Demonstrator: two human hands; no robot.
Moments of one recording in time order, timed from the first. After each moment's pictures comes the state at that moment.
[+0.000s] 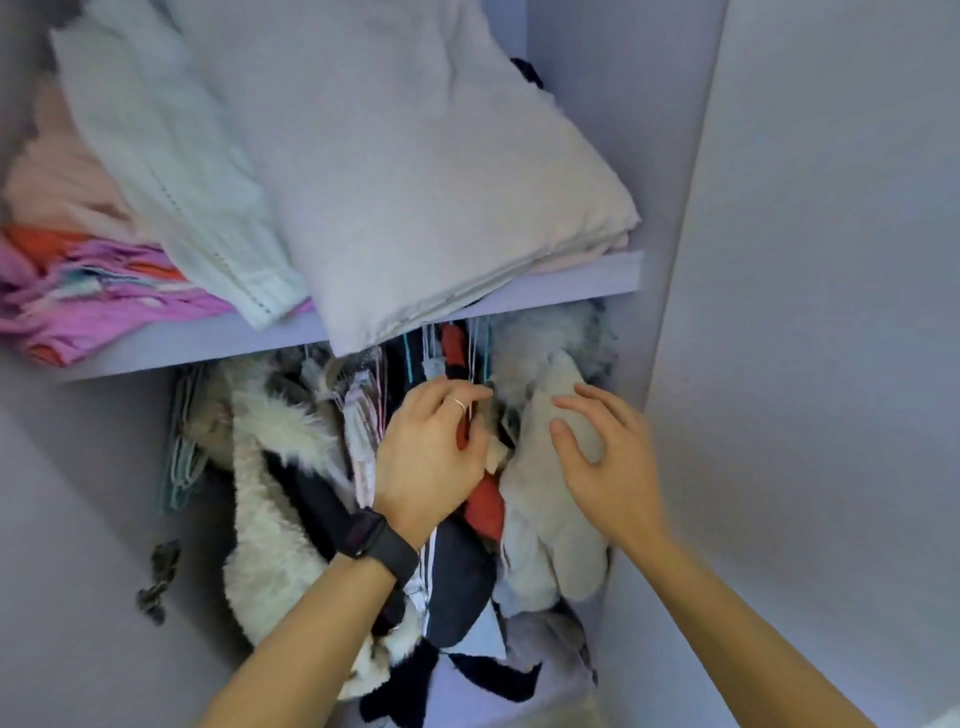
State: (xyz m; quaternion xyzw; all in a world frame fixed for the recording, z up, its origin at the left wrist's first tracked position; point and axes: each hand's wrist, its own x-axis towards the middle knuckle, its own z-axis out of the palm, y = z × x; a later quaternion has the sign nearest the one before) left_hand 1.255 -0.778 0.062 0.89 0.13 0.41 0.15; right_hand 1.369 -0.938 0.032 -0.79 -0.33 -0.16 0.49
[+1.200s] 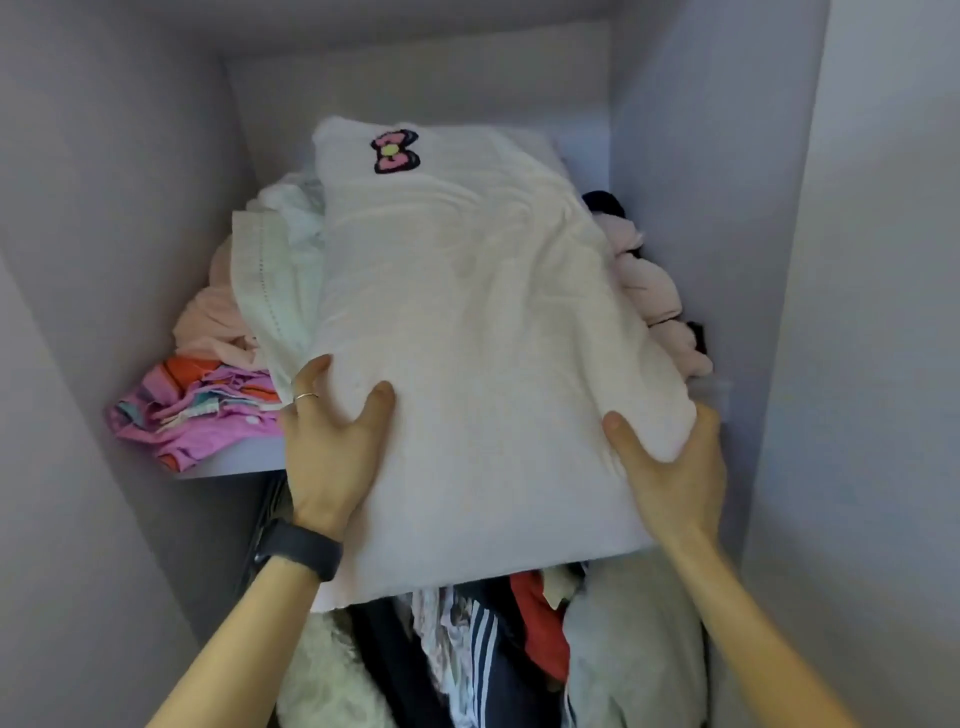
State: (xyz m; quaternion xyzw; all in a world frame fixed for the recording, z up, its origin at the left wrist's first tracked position) left_hand 1.243 -0.690 0.200 0.68 0.38 0.55 0.30; right_hand 1.456 -0.874 0.135 -0.70 -0.23 -0.10 0.67
